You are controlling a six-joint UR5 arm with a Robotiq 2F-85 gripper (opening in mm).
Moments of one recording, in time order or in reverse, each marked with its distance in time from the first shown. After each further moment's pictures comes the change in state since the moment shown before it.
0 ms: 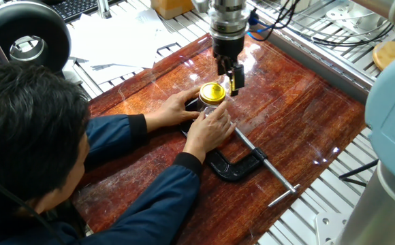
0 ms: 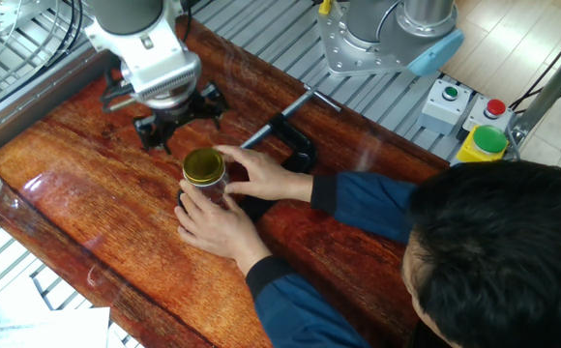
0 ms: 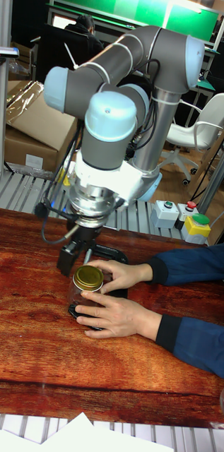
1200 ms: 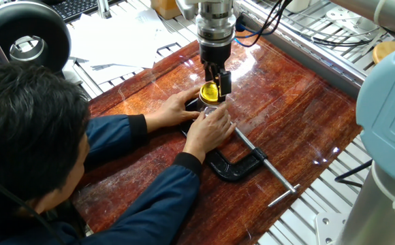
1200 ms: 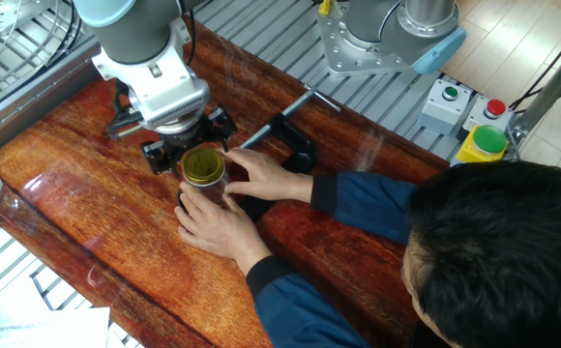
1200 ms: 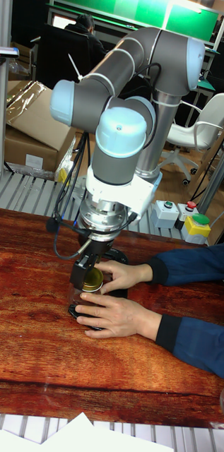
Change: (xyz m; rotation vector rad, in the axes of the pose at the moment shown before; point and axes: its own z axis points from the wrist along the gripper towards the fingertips) arm -0.029 -0.002 0.015 -0.004 -0.027 -0.003
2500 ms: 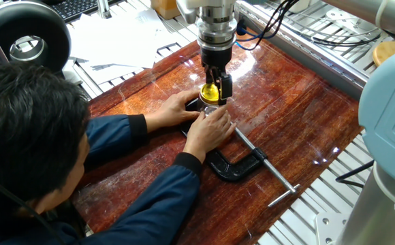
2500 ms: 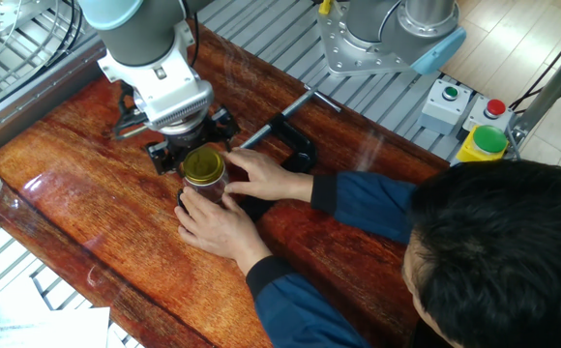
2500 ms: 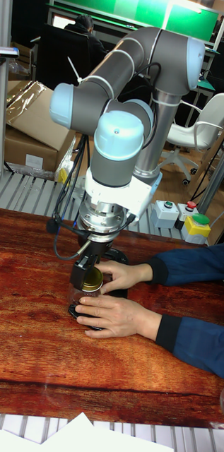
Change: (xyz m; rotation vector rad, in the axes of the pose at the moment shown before) arm 0.004 0.006 0.007 -0.007 -0.003 -0.003
